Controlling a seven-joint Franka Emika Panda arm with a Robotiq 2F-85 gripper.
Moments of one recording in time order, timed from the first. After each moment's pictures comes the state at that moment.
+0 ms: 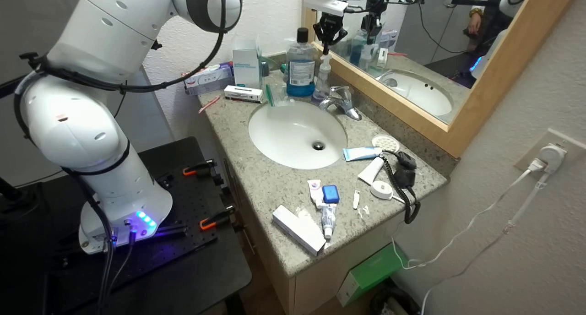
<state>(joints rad) 0.20 0.83 0.07 -0.88 -0.04 1.65 -0.20</state>
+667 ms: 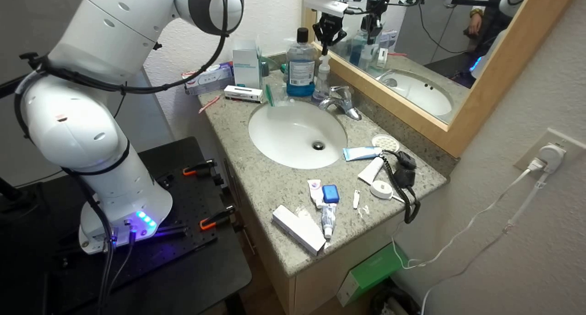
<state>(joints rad) 0.19 0.85 0.07 -0.85 -0.02 1.62 -0.20</state>
